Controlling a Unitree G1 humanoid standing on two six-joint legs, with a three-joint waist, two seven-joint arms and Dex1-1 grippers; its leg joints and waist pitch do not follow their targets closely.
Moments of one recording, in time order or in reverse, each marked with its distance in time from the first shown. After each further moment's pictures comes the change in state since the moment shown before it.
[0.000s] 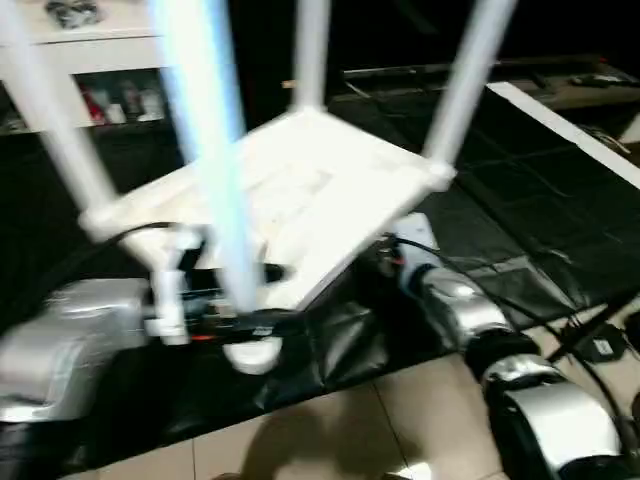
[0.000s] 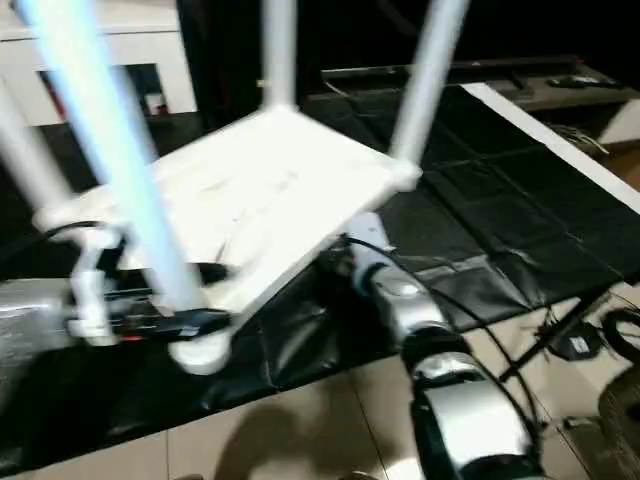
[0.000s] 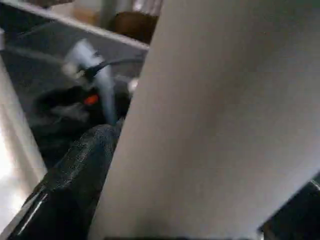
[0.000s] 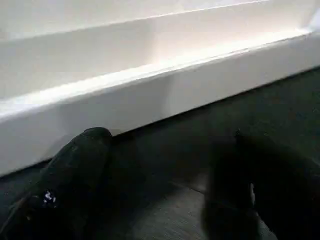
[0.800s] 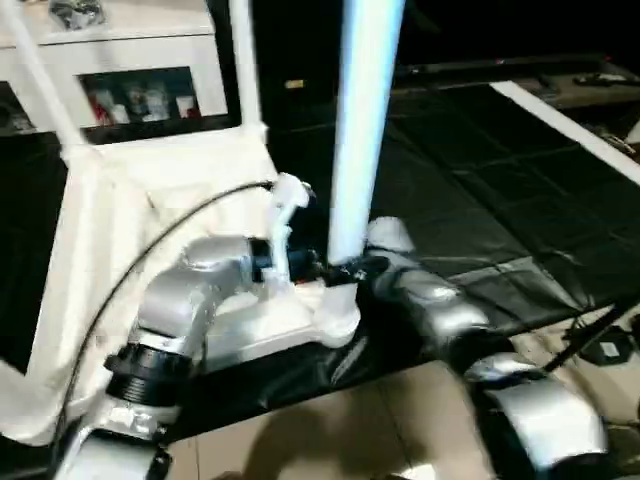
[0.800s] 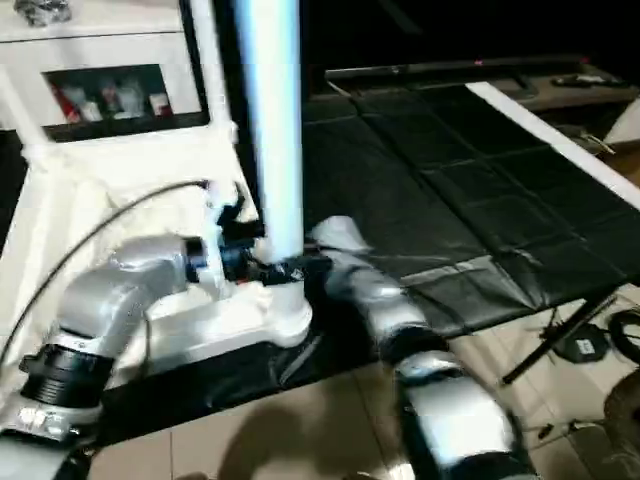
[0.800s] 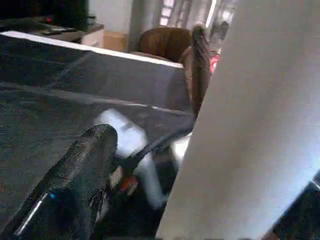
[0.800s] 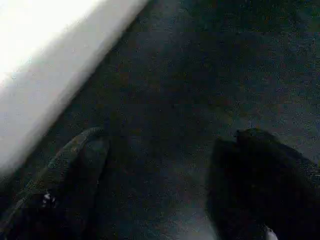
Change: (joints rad) left arm -0.258 -0.201 -0.159 0.309 0.186 -0.251 0.207; right arm 0.025 -0.022 -0.010 0.028 -0.027 -0.059 0.024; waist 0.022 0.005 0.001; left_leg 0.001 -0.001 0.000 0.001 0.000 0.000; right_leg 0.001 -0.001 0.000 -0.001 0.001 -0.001
